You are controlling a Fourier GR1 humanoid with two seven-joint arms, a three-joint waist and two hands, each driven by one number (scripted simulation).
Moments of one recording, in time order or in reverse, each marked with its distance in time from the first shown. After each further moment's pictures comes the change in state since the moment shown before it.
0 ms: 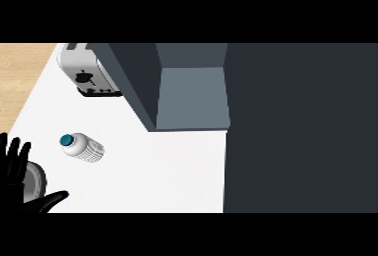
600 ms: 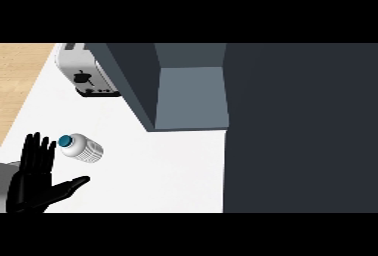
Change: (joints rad) left arm -0.150 0.034 0.048 0.468 -0.050 -0.064 -0.249; right arm 0.149 -0.011 -0.018 -0.001 0.003 0.074 -0.130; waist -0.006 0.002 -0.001
